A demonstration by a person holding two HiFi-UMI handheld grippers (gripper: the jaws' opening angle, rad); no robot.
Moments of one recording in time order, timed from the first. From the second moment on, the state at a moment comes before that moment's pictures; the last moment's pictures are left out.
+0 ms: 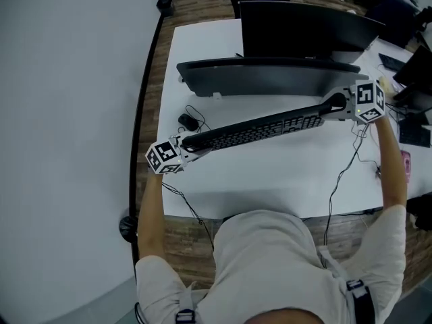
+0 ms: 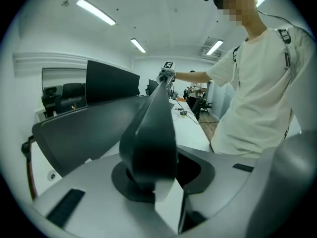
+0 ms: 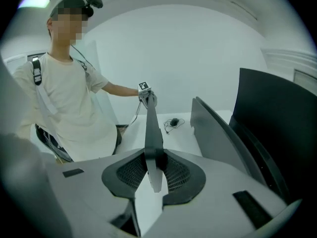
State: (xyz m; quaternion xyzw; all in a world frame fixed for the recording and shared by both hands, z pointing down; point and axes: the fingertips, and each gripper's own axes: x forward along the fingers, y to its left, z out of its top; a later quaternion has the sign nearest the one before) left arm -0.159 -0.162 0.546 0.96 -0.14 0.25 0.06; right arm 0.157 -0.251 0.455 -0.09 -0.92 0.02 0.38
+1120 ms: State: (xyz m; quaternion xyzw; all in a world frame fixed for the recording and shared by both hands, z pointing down) left arm -0.171 -0.164 0.491 0.78 -0.49 0.26 -0.30; right arm 0.110 -0.324 0.381 0.11 -0.64 -0.51 0.57
